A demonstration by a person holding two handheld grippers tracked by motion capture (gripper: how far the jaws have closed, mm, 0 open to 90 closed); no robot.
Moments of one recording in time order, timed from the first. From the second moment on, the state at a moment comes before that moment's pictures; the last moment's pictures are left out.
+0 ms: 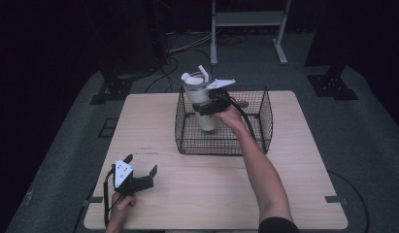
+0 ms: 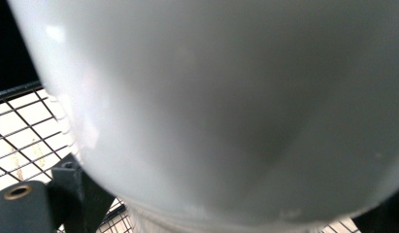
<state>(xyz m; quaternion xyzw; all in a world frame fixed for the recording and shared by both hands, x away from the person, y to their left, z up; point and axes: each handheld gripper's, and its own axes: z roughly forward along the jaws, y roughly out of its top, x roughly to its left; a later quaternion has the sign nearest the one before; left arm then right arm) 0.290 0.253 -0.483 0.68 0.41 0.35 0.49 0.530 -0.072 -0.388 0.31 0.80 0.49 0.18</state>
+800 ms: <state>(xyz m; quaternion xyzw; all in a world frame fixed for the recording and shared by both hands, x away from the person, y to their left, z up) 0.291 0.255 -0.483 0.67 0.42 0.35 0.51 0.535 -0.068 -0.408 0.31 0.81 0.48 0.15</state>
